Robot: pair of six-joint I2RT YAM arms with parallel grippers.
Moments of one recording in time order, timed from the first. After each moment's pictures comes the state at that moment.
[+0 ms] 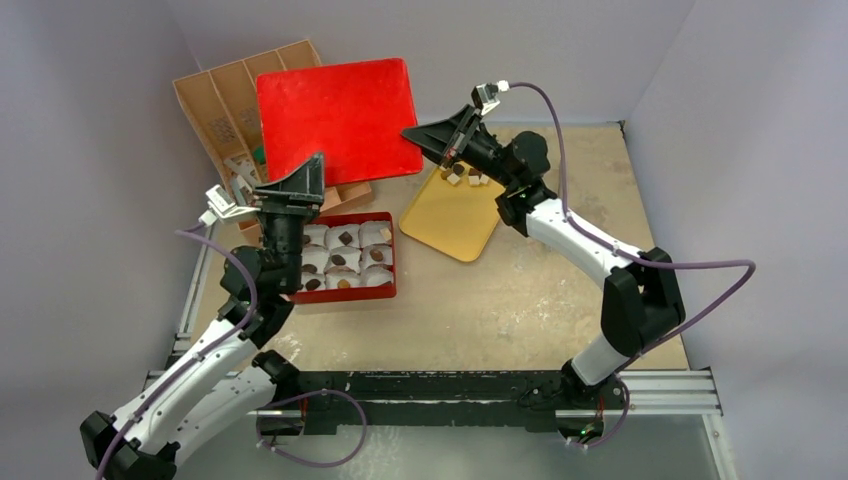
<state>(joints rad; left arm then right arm) -0.61 0.74 0.65 0.58 -0.55 -0.94 0.52 1.60 1.24 0.77 -0.55 1.46</state>
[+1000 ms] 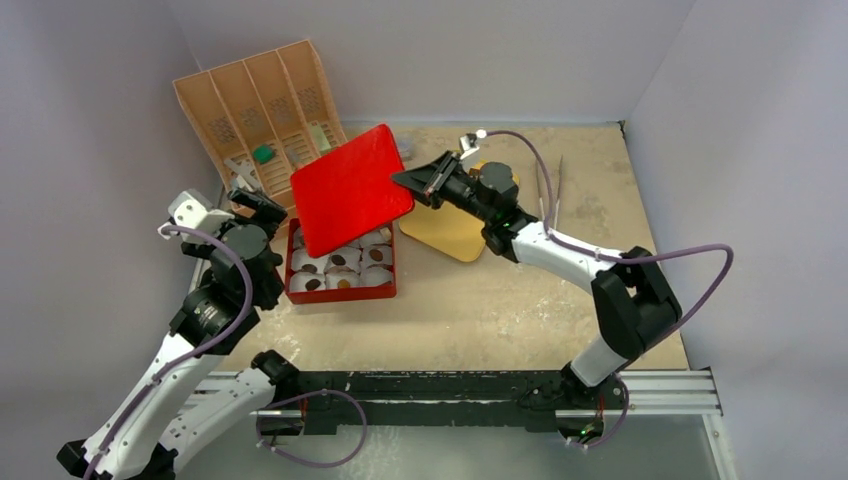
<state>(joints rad) -0.61 0.65 0.94 -0.44 -1.18 -0.69 0.60 1.60 1.04 0.63 -0.35 1.39</state>
